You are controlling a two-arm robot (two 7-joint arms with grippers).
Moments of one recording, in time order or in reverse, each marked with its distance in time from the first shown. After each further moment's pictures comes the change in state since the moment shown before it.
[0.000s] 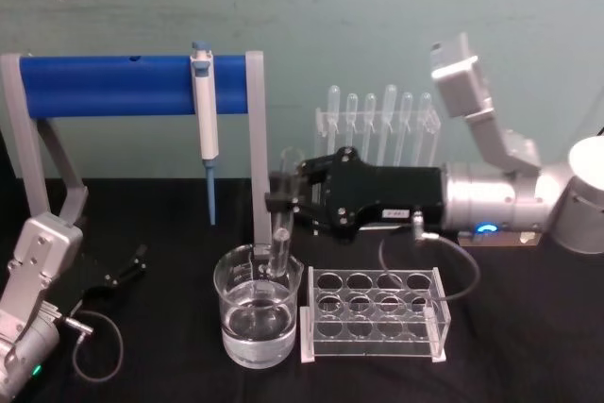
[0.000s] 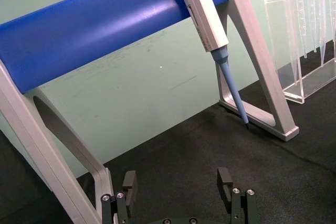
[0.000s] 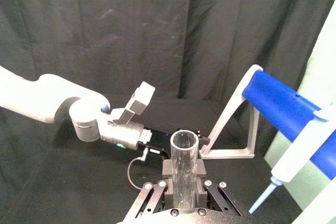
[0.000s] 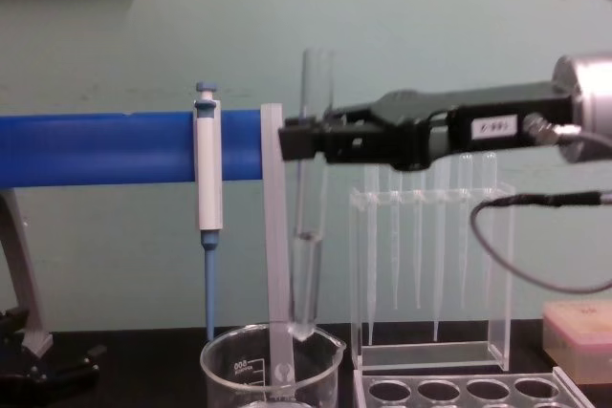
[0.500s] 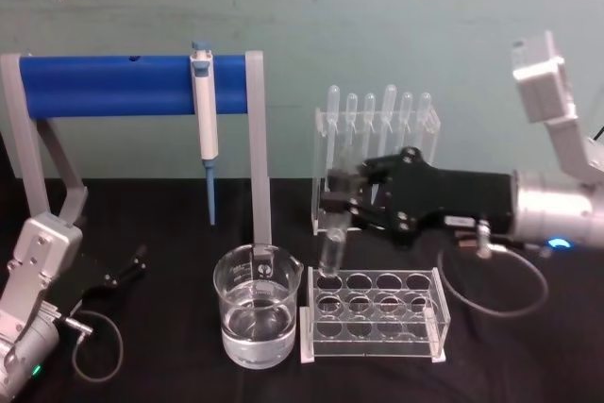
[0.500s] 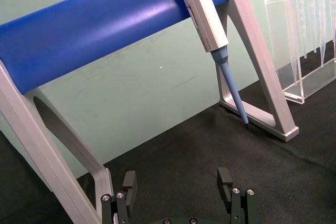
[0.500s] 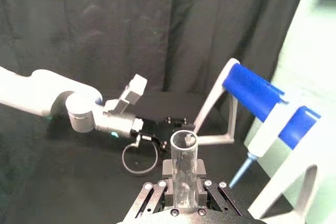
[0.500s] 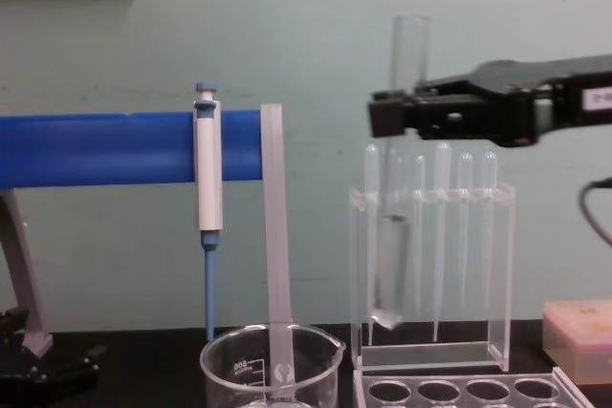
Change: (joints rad) left arm 0.000 0.000 0.000 0.000 0.000 0.000 0.000; right arm -0.100 0.180 0.072 -0.196 0.059 0.027 -0.087
